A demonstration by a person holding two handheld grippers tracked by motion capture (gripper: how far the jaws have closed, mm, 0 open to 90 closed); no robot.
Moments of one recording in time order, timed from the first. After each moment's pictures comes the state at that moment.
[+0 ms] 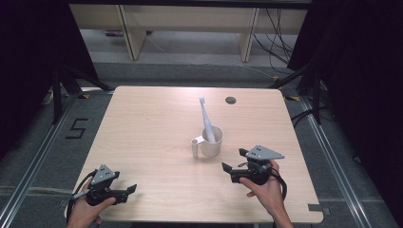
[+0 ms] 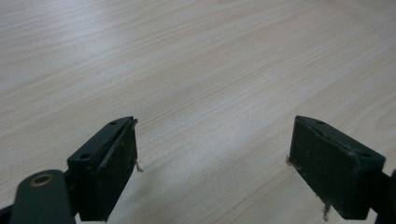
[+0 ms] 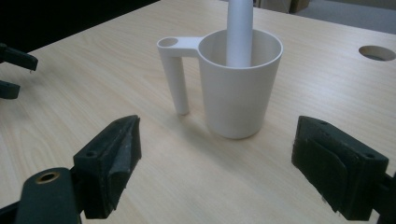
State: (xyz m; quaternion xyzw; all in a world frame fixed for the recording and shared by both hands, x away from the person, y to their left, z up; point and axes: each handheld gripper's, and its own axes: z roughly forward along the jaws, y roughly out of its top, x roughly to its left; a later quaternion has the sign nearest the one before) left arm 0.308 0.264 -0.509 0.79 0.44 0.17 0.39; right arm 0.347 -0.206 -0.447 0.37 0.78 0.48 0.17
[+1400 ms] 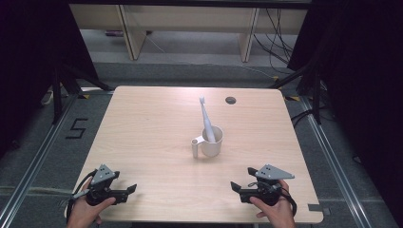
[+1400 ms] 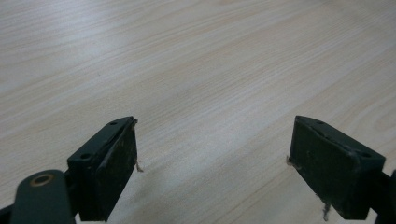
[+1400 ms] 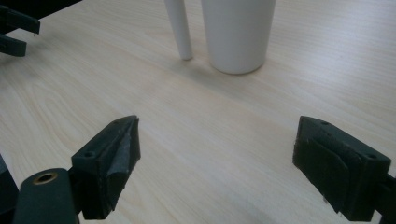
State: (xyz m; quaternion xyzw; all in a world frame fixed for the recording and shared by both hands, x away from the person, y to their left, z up) left arm 0.308 0.265 -0.508 0.80 0.43 0.17 0.39; right arm 0.304 -0.232 -0.474 0.40 0.78 0.46 0.15
